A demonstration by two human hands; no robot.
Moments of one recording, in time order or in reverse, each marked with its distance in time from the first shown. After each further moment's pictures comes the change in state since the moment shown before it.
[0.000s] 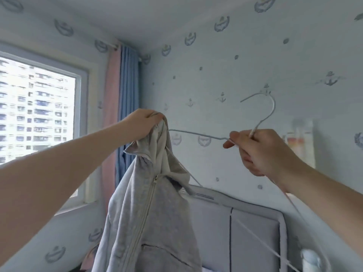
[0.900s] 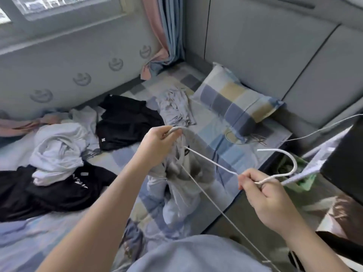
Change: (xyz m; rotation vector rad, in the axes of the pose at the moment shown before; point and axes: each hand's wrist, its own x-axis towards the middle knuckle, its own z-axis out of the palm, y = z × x) left_hand -0.387 -0.315 0.149 -0.193 -0.336 -0.714; right_hand -0.297 0.242 0.246 0.004 -0.532 0.557
